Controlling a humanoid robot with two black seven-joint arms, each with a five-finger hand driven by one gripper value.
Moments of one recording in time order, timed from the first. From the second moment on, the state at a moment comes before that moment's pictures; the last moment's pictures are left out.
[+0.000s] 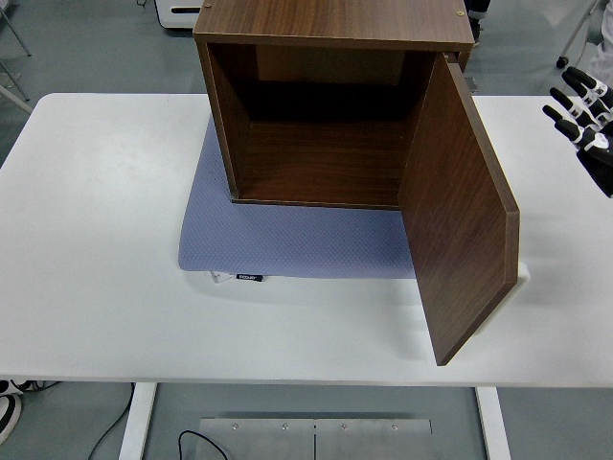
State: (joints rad) left arm 0.16 0.00 -0.15 -0.20 0.02 0.06 -0.31; right arm 0.30 -0.46 1.43 1.27 -0.55 0.42 0.10
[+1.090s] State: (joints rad) left arm 0.16 0.00 -0.15 -0.20 0.02 0.06 -0.31; right arm 0.05 -0.53 1.45 1.52 -0.67 0.61 -0.04
